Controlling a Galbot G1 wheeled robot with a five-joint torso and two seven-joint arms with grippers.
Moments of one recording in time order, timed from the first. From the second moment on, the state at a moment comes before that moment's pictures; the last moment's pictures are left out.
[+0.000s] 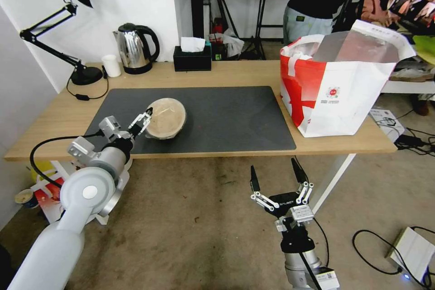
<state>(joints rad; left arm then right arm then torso) 1.19 -1.04 -0.51 -2.13 -1.42 0.20 -0.55 -1.73 1.38 0.29 2.10 -0.10 0.58 0.14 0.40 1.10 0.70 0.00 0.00</state>
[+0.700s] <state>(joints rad) 1.20 -1.04 -0.51 -2.10 -1.41 0.18 -0.56 -1.73 1.38 0.29 2.10 -0.10 0.58 0.14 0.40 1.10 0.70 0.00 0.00</state>
